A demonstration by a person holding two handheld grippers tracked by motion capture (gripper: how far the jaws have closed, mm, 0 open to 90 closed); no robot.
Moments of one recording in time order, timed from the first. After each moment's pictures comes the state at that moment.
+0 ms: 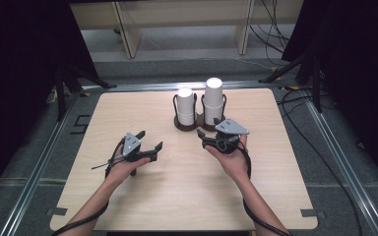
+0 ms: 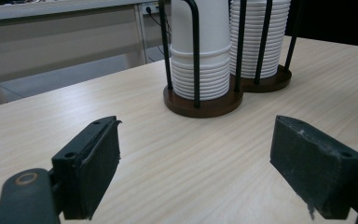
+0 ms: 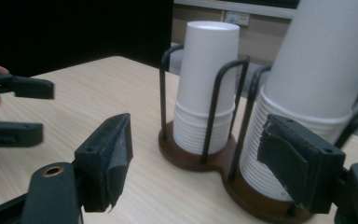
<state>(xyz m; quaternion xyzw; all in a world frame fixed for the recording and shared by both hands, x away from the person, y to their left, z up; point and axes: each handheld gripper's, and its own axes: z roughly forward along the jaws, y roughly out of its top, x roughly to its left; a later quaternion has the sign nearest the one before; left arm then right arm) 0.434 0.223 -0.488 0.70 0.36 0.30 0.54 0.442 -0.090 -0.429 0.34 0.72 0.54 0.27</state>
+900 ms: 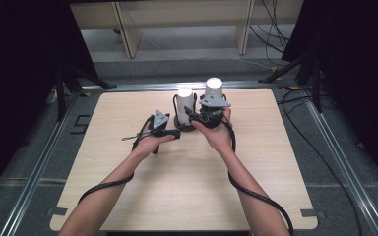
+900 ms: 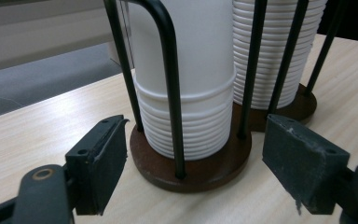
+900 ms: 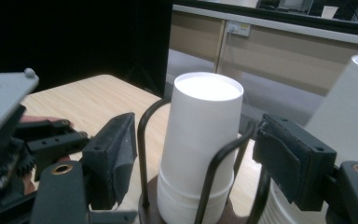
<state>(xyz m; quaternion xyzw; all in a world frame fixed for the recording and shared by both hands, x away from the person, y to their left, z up) 0.519 0.156 -0.484 0.73 0.36 0.29 0.51 0.513 -0.050 -0.400 0.32 0.72 0.54 0.29</state>
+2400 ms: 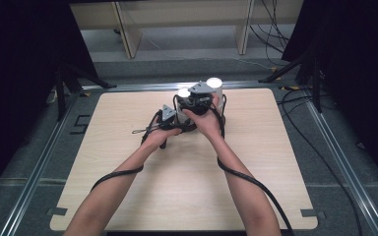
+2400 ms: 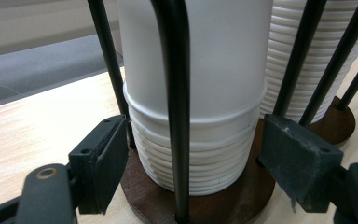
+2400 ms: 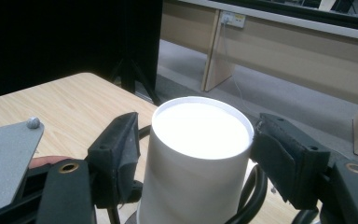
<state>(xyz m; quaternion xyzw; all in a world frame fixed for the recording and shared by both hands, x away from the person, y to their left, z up) 0.550 0.135 -0.492 0.72 0.38 0.27 0.51 0.562 -0.018 -0.398 0.34 0.73 0.51 0.31</state>
